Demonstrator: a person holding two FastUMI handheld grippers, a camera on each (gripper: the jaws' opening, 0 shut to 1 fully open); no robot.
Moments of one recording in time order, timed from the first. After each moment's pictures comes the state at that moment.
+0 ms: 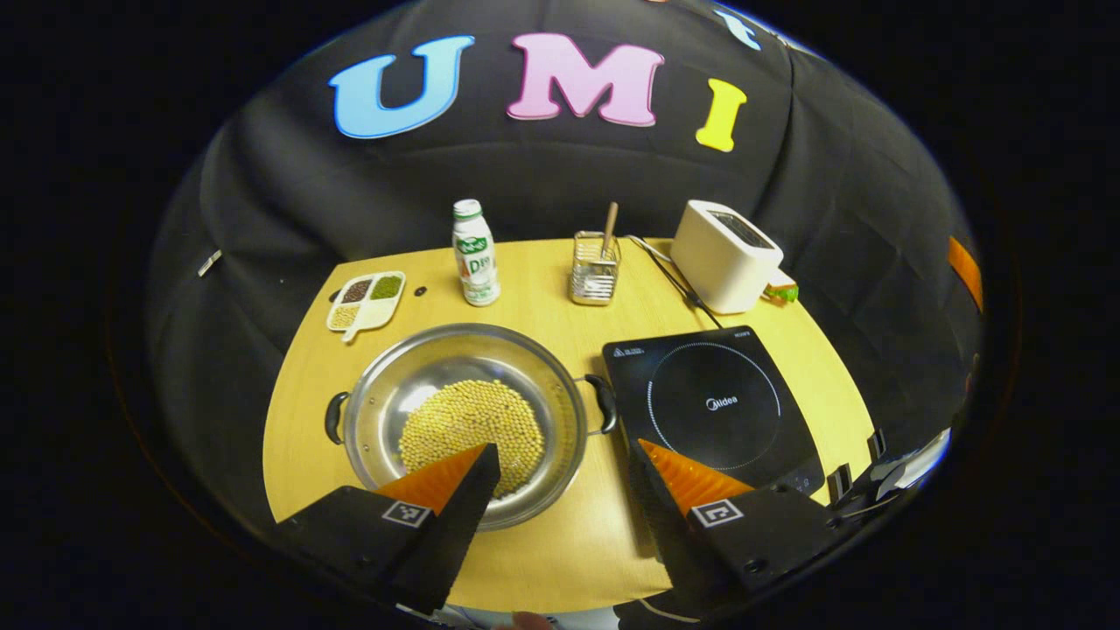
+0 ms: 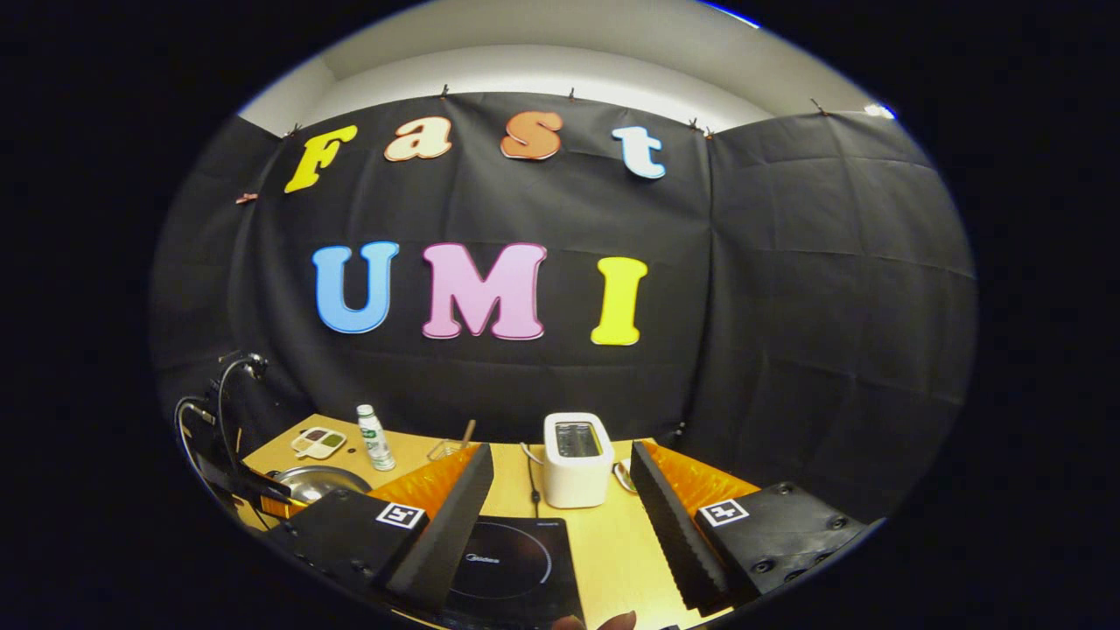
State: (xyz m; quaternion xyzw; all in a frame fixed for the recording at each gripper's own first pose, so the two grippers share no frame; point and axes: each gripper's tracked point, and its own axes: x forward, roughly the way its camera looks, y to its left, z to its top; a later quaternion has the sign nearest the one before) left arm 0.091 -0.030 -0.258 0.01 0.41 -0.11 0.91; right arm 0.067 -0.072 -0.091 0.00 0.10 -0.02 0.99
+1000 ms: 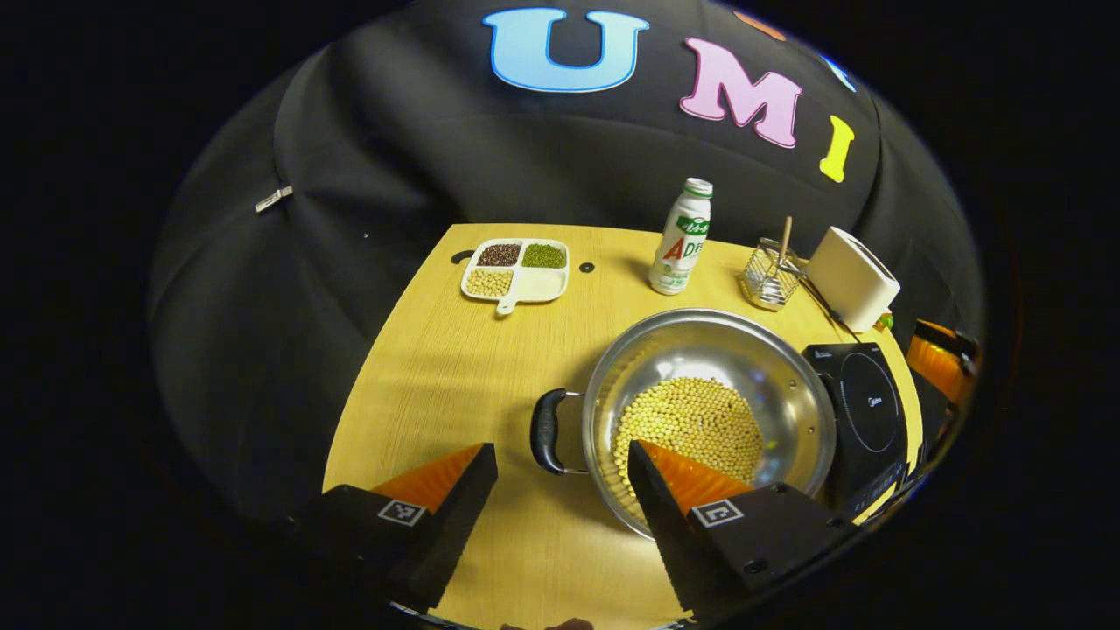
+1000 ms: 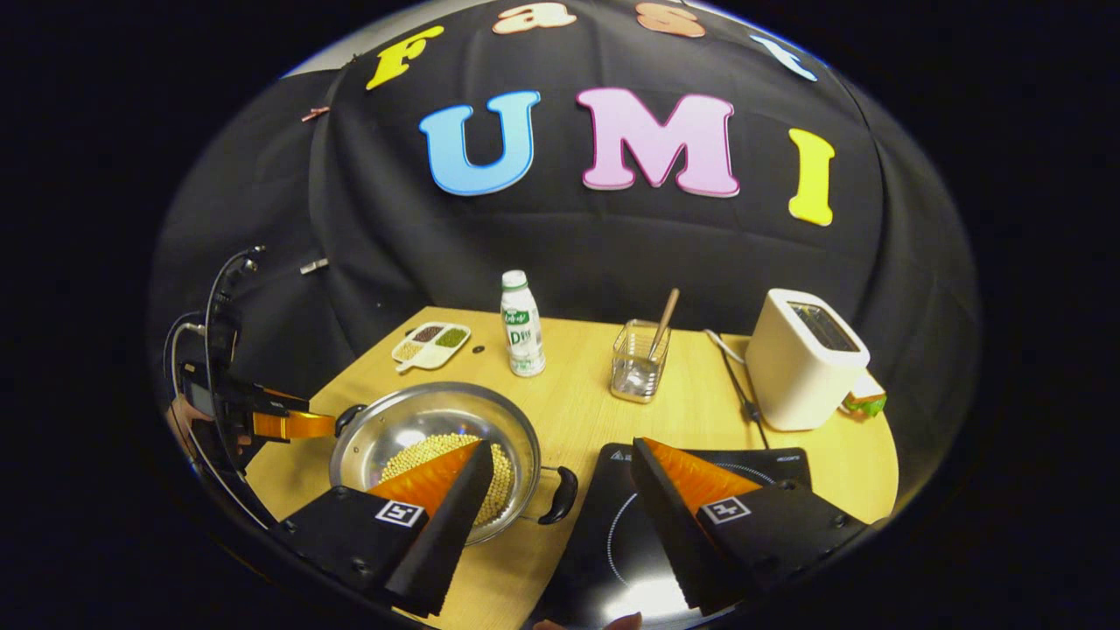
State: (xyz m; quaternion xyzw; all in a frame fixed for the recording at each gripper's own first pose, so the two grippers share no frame) left arm 0.146 0.200 -0.355 -0.02 0.42 -0.03 0.90; right arm 0.123 0.166 -0.304 0.01 0.32 0.15 0.94
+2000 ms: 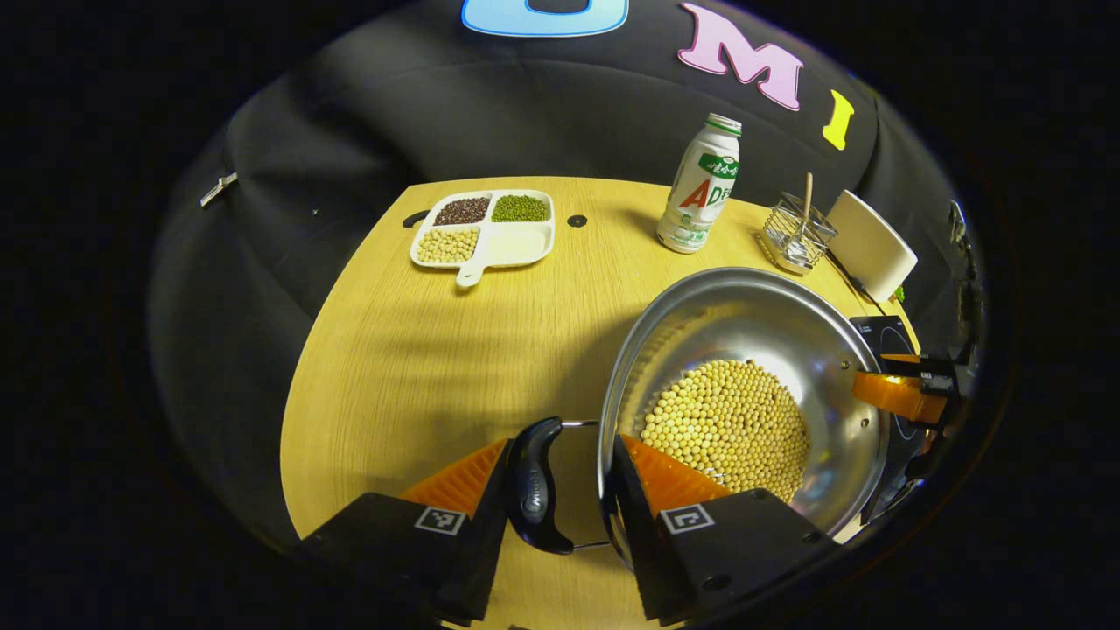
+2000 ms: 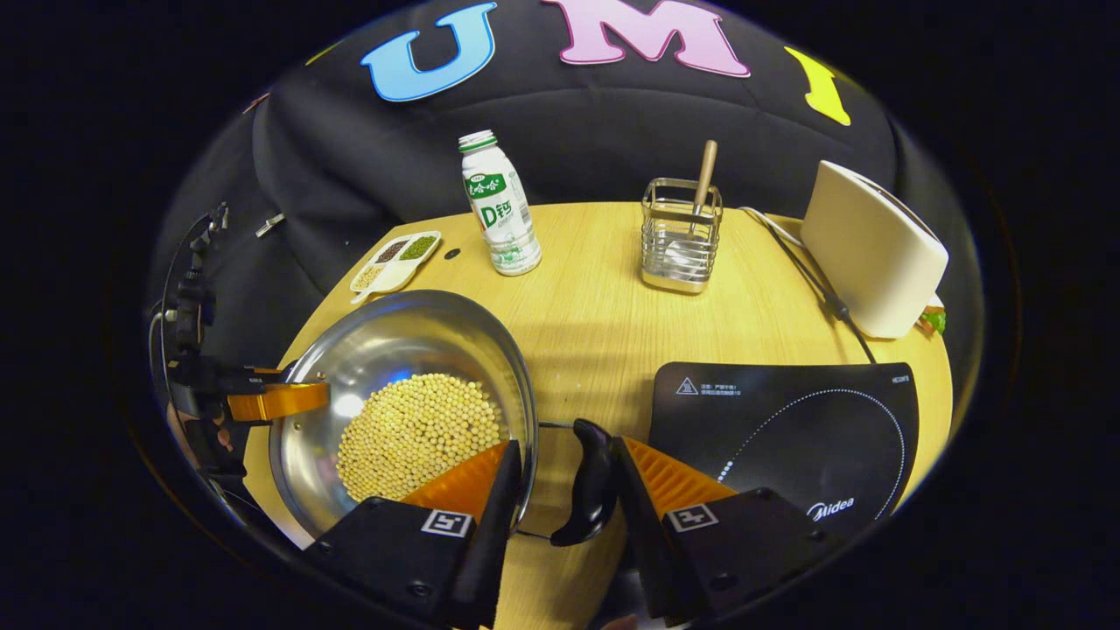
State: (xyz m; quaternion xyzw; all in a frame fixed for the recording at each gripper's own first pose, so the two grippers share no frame) left arm 0.191 0.195 -0.425 -0.01 0.47 -0.07 0.88; right arm 0.135 0.197 -0.433 0.05 0.47 0.13 0.87
